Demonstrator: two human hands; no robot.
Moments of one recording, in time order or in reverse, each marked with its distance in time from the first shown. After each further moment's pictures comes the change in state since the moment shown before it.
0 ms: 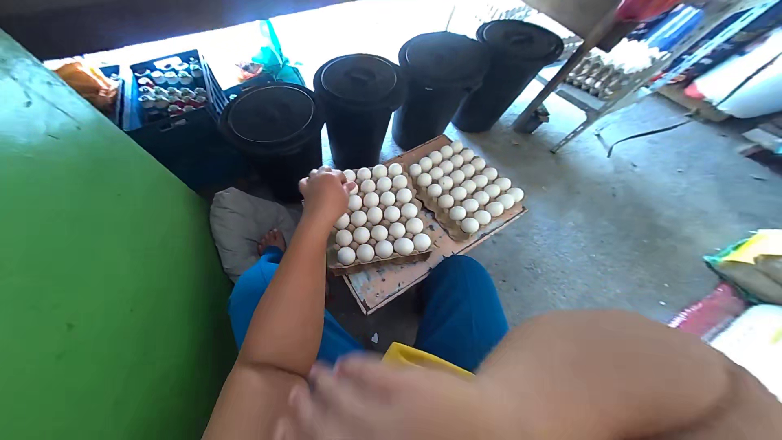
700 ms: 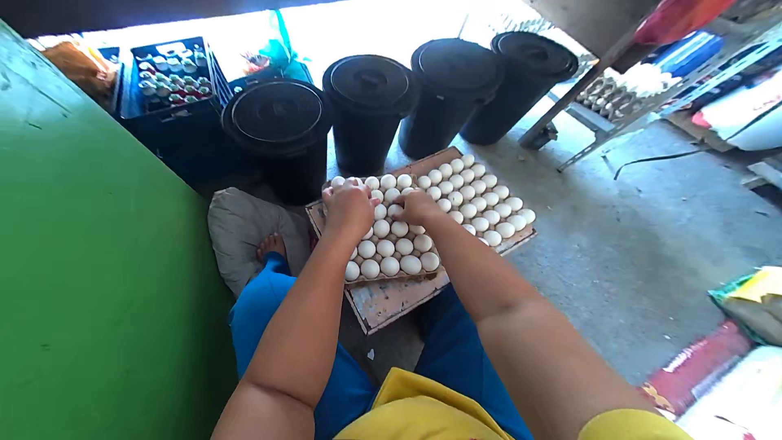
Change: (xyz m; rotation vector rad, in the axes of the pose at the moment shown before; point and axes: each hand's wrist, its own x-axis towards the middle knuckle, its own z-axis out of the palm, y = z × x) left_hand 0.009 0.017 0.018 0.064 -0.058 0.011; right_hand -0.040 0.358 0.192 0.176 -0.339 1.087
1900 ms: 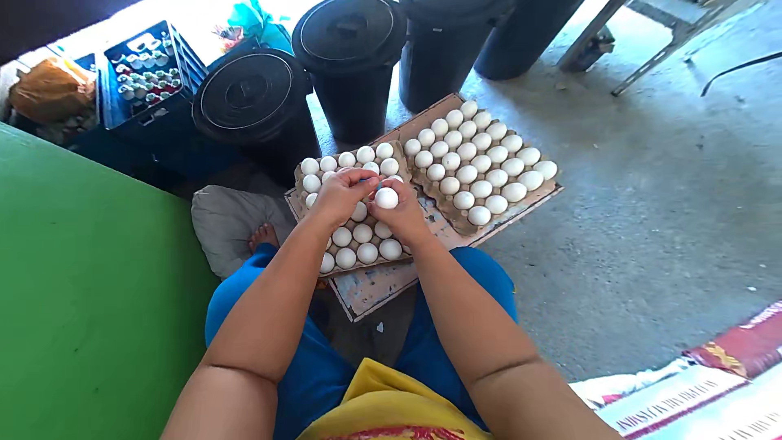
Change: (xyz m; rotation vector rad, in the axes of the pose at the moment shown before) left_hand 0.034 0.026 0.060 -0.865 -0.195 0.000; right_hand -0.071 0.004 0.056 1.330 0.438 -0.247
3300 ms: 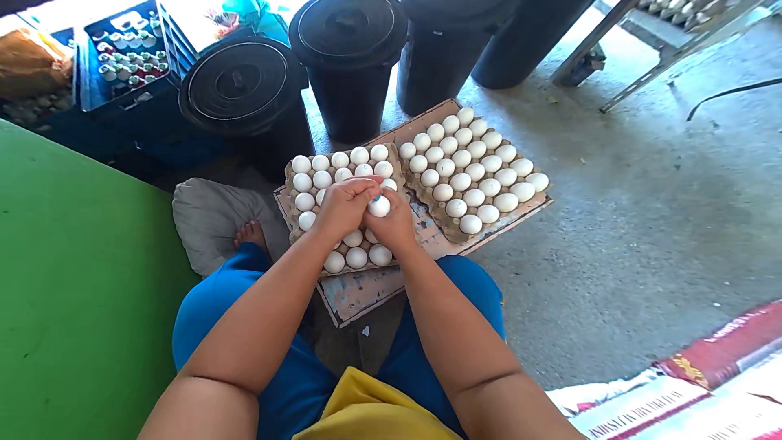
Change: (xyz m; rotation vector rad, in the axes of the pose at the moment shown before) left_hand -0.002 -0.019 0.024 0.164 0.045 0.276; right_hand -0.003 -0.002 0.006 -0.322 0.110 -0.111
